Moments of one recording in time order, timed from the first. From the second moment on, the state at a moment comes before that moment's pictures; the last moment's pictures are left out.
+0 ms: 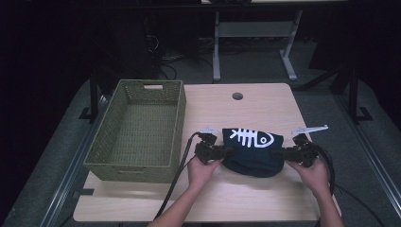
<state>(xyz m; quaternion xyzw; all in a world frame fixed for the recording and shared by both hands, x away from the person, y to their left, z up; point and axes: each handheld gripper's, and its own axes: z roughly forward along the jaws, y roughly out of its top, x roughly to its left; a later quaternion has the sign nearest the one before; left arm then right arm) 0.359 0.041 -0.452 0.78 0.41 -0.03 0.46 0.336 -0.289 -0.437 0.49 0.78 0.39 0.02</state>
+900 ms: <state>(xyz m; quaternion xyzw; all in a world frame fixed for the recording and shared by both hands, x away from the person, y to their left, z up) 0.347 0.049 -0.403 0.78 0.39 0.00 0.49 0.327 -0.286 -0.395 0.47 0.77 0.43 0.03</state>
